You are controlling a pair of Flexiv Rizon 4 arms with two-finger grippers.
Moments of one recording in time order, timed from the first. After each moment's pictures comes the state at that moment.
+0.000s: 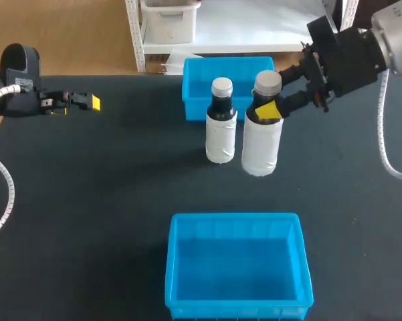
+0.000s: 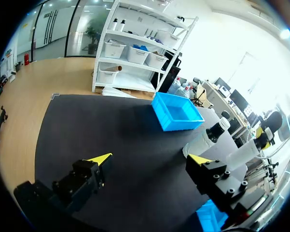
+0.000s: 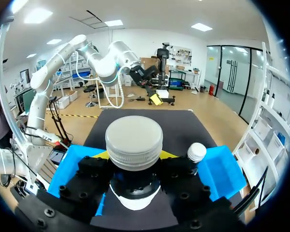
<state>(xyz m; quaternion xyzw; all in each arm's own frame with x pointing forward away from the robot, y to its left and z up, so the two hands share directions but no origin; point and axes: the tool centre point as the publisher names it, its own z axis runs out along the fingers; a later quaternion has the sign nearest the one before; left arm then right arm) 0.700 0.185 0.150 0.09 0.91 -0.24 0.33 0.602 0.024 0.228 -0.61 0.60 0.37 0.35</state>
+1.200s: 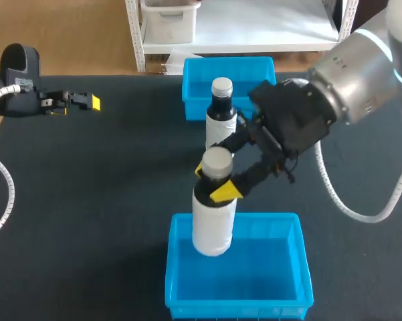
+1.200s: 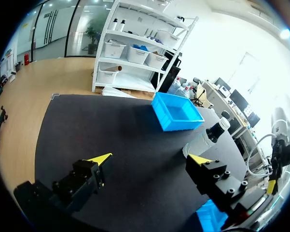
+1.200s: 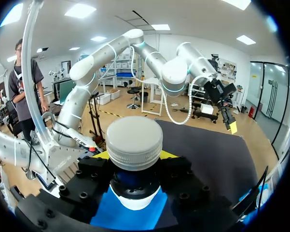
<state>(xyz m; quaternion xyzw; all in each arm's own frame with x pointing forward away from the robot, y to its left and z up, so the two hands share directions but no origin) 0.700 0.185 0.150 0.09 0.91 -0.24 0.33 0.452 0.109 0.216 -0.71 0.46 0.45 0.28</state>
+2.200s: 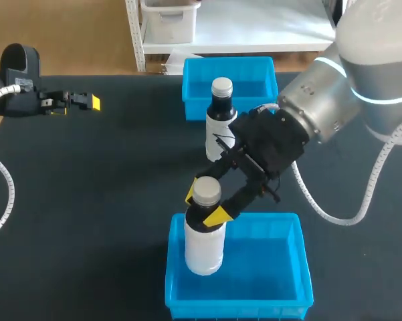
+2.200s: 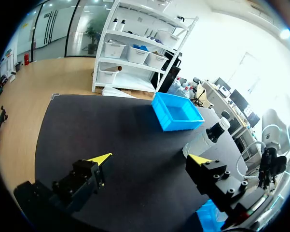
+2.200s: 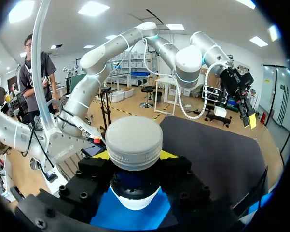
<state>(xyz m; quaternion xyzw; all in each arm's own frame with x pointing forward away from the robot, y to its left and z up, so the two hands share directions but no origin) 0.700 0.185 0.150 0.09 0.91 -0.24 0.33 0.448 0.121 0.164 -0.74 0.41 0.47 0.25</state>
